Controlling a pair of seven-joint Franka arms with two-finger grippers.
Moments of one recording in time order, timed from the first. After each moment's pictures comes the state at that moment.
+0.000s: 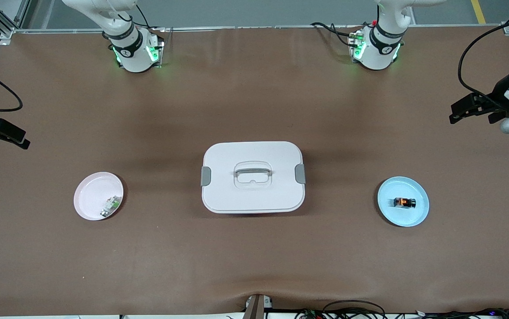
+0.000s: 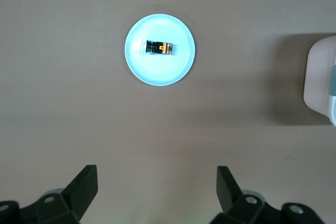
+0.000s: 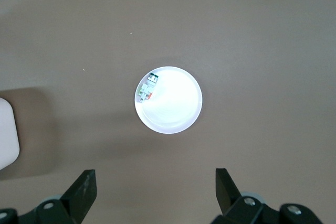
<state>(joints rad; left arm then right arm) -0.02 -0.01 -0.01 -1.63 -0.01 1.58 -0.03 -0.06 0.06 -0.04 -1.59 0.01 1.71 0.01</state>
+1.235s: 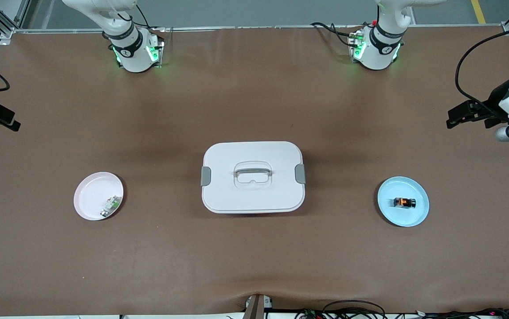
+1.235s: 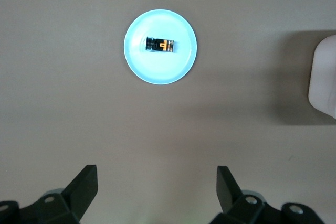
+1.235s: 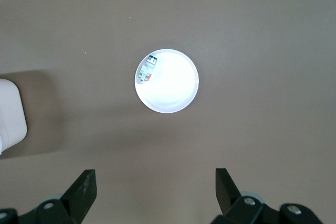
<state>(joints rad) -0.02 0.03 -0.01 -1.63 -0.01 1.59 -0.03 -0.07 0.03 -0.04 -1.51 0.01 1.56 0.01</state>
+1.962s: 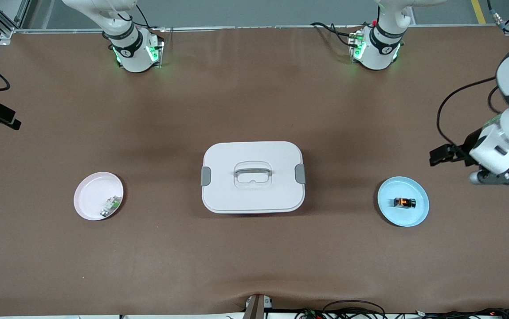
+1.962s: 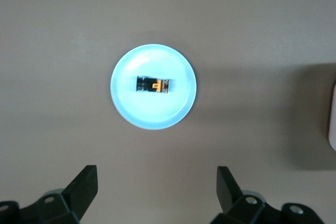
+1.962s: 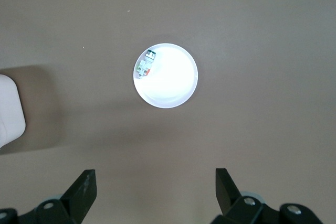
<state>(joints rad) -0.04 0.23 -0.01 -1.64 0.00 1.86 -0.02 -0.07 0.03 -0.04 -1.51 0.01 1.54 0.01</state>
